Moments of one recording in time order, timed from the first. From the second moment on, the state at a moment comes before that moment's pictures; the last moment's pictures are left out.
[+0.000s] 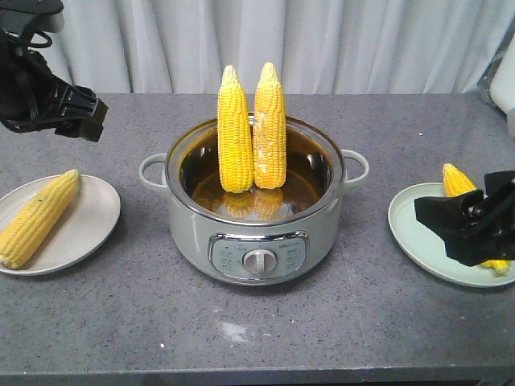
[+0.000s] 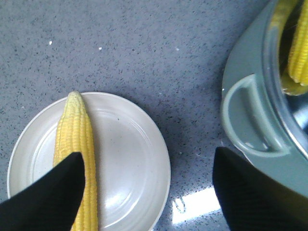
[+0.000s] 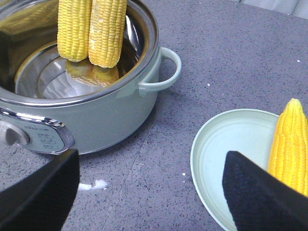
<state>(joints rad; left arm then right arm) -0.21 1.58 -1.65 -0.01 1.15 0.05 0.29 0.89 -0.89 0.12 0.69 -0.17</state>
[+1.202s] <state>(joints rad) -0.35 1.01 -0.91 -0.05 0.70 0.11 0.29 0.92 -0.89 0.12 0.55 -0.17</state>
